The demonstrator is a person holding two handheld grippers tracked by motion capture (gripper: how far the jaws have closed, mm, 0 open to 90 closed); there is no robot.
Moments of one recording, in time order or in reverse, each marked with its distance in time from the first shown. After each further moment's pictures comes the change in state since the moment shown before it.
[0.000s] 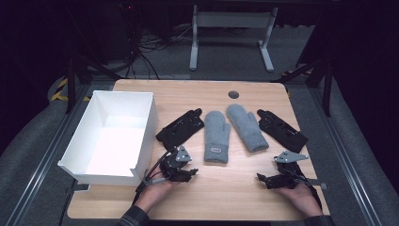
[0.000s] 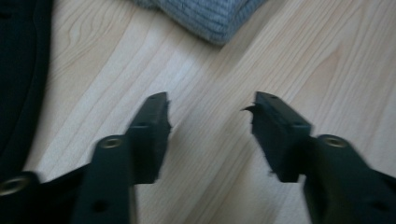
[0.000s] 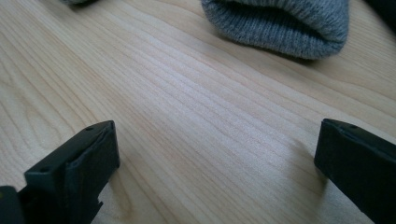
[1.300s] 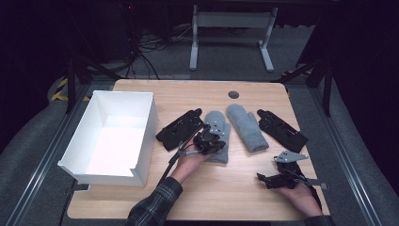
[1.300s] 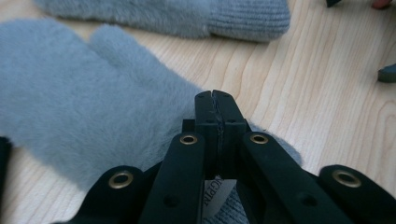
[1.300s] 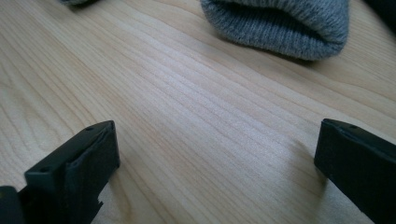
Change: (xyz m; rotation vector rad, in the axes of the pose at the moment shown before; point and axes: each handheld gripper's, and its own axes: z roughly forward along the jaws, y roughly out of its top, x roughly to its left) left arm 0.012 0.099 0.072 -0.041 -0.102 0.036; right arm 0.000 0.001 0.000 -0.001 0.001 0.002
